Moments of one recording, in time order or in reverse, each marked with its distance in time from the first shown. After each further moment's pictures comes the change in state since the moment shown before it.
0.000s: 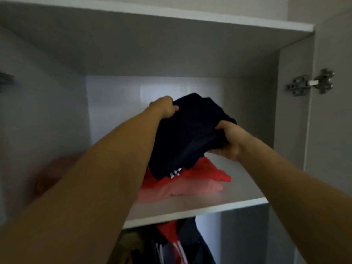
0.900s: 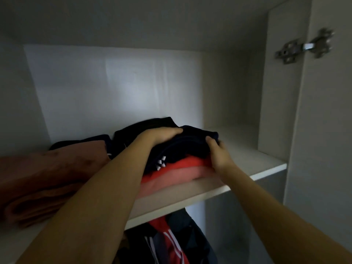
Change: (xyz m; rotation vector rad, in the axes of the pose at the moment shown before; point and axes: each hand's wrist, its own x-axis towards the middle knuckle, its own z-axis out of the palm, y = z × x) left_hand -0.023 -0.022 0.150 -0.533 -0.603 -0.081; right_hand 0.059 0.131 -0.041 -0.239 0.302 -0.222
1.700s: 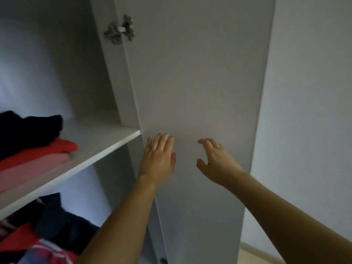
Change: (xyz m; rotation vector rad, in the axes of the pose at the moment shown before) left_hand -0.121 0.135 0.366 0.549 0.412 1.057; right_hand -0.219 -0.007 -0.326 -1.332 0.320 -0.055
